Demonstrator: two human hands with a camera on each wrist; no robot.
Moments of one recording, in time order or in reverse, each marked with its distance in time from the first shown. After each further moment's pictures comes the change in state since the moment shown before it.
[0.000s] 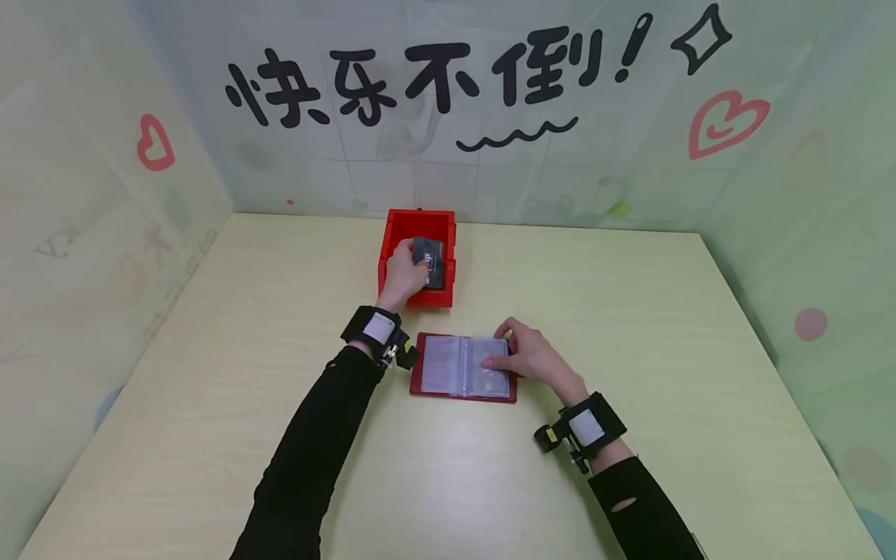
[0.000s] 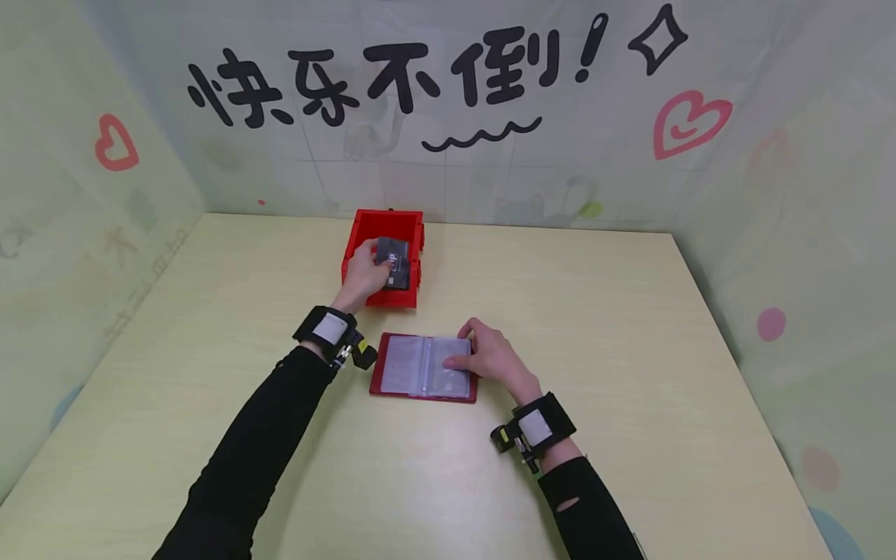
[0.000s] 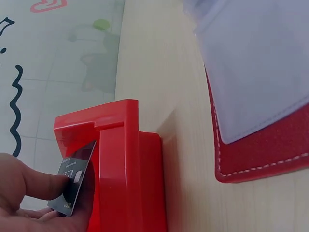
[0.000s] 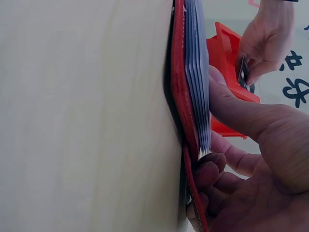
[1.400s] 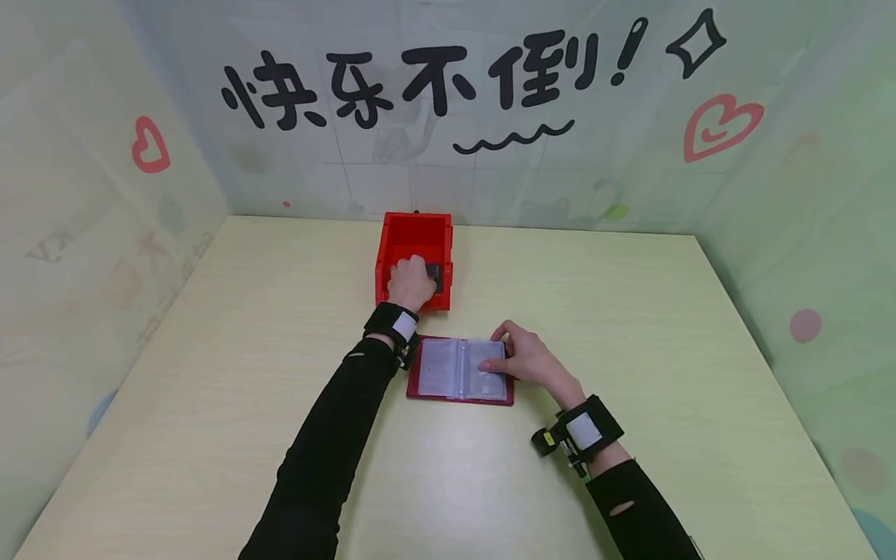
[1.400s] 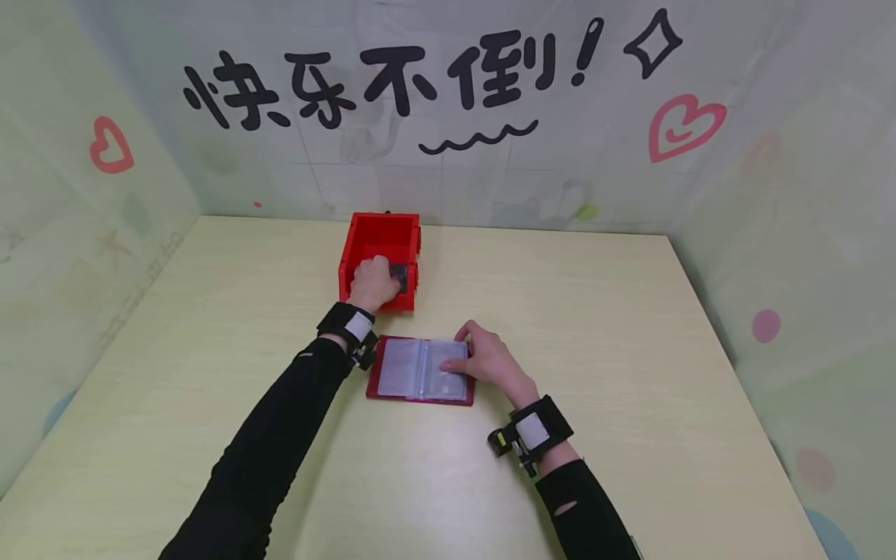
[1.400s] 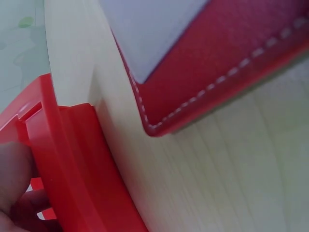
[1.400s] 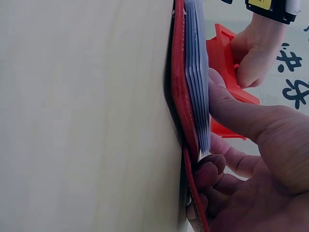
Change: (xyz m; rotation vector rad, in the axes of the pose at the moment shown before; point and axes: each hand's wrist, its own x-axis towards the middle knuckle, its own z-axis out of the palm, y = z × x) left_hand 0.011 -0.005 0.024 0.566 0.019 0.007; right_hand -0.002 -0.001 0.001 -0.002 0.012 -0.009
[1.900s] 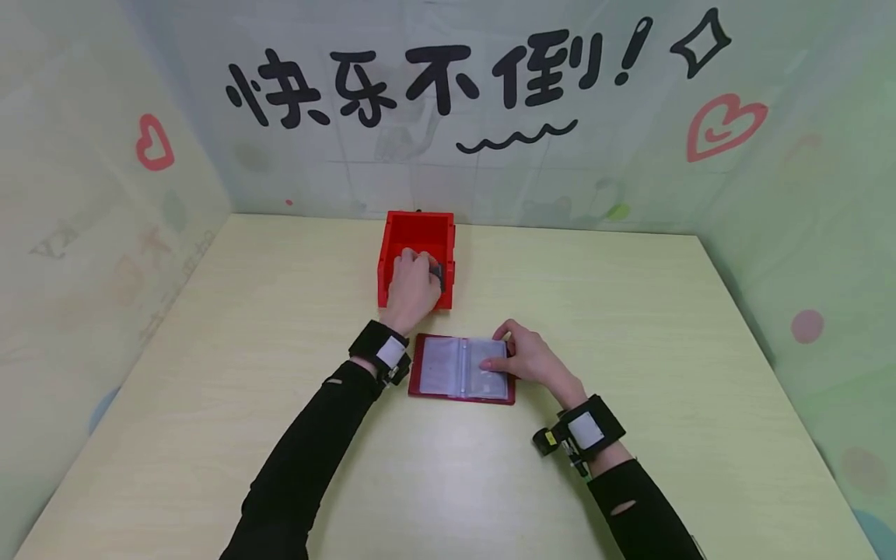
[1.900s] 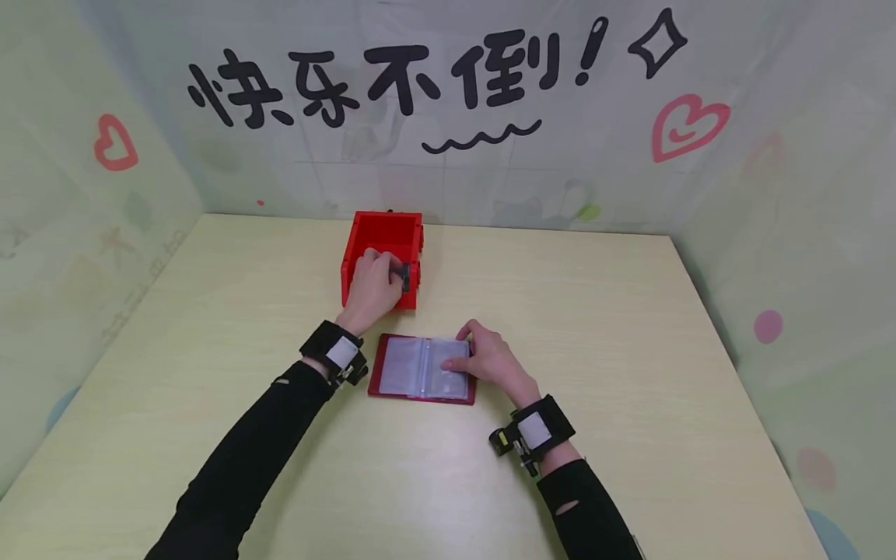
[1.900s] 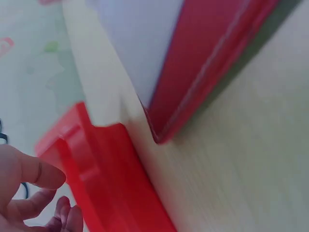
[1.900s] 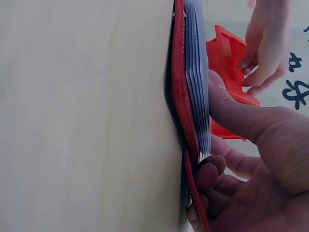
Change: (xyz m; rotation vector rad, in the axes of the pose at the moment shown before) left_hand -0.033 -0.007 -0.006 -0.097 0.119 0.249; right_hand 0.002 0.001 0.001 -0.004 0.004 -0.006
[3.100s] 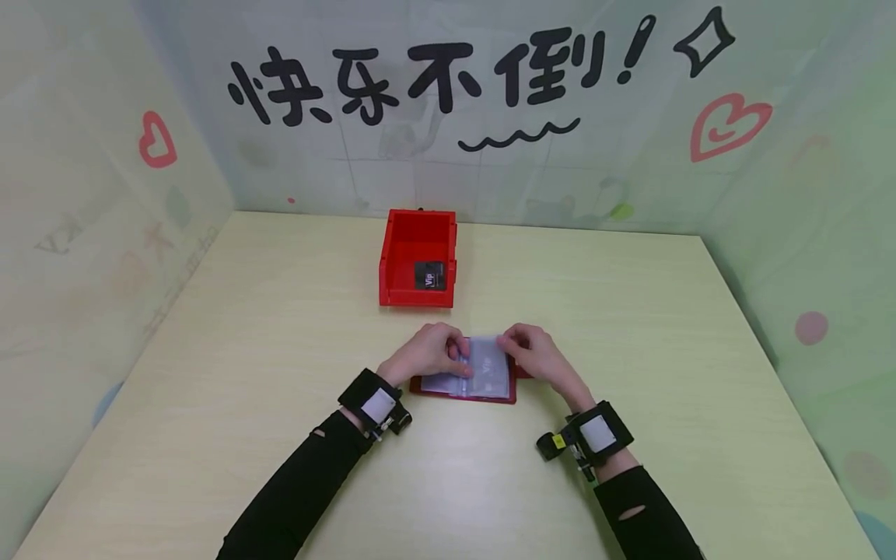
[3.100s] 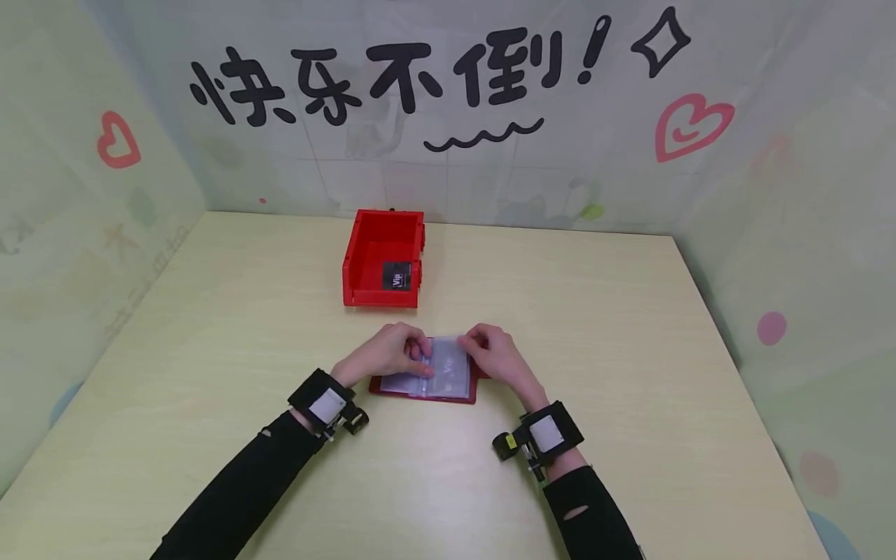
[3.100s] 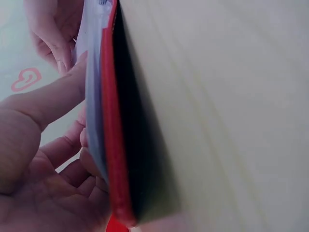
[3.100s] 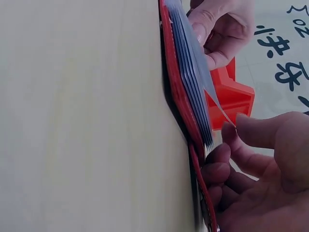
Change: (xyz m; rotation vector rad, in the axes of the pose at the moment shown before) left_hand -0.061 -0.010 0.019 -0.178 -0.565 0.118; right_hand -0.006 0.014 -0.001 0.223 0.080 -0.077
